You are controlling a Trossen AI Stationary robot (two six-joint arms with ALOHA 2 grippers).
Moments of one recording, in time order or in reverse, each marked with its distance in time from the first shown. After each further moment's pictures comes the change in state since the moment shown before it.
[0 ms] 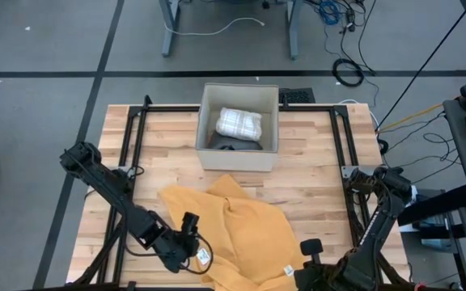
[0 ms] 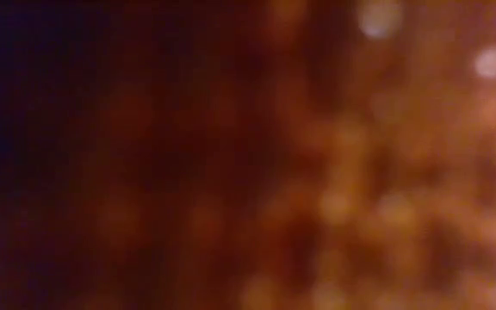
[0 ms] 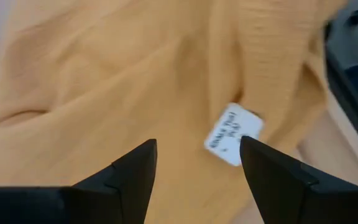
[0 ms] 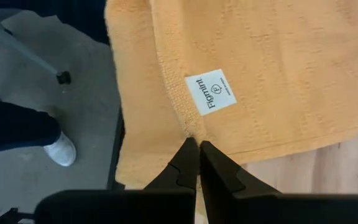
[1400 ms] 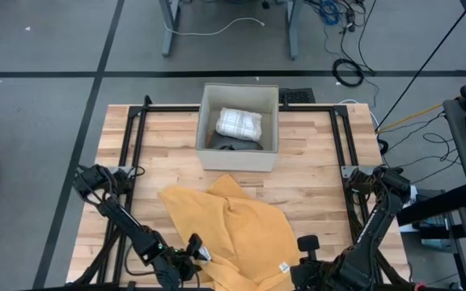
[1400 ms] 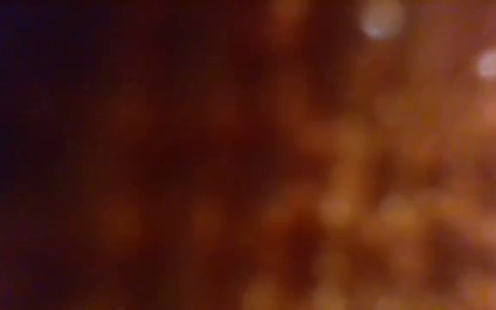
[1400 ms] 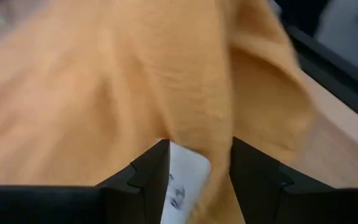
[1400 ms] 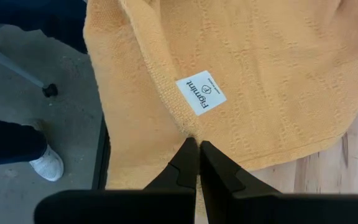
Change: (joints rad) left arm -0.133 0.283 -0.153 0.621 -0.175 0.255; right arm -0.025 -0.002 -0.001 -0.001 0.058 -0.010
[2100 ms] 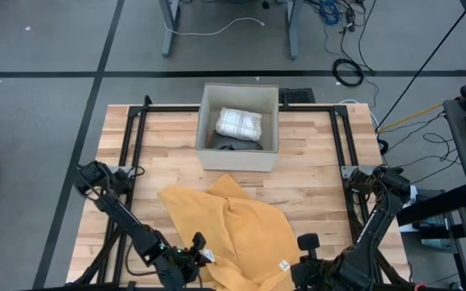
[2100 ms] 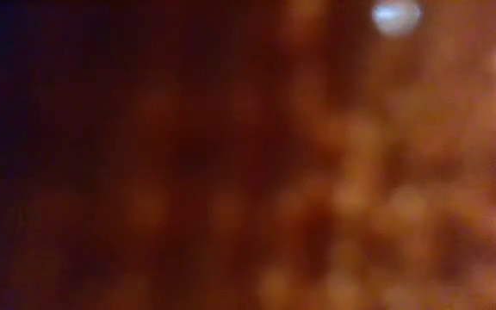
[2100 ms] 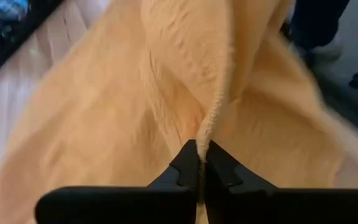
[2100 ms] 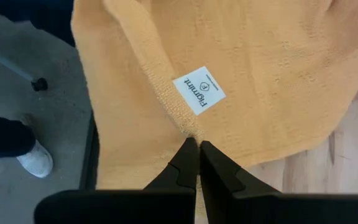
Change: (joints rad) left arm 0.023 -0.045 0.086 -0.088 -0.043 0.115; right arm -0.002 0.000 0.000 -0.029 0.011 -0.019
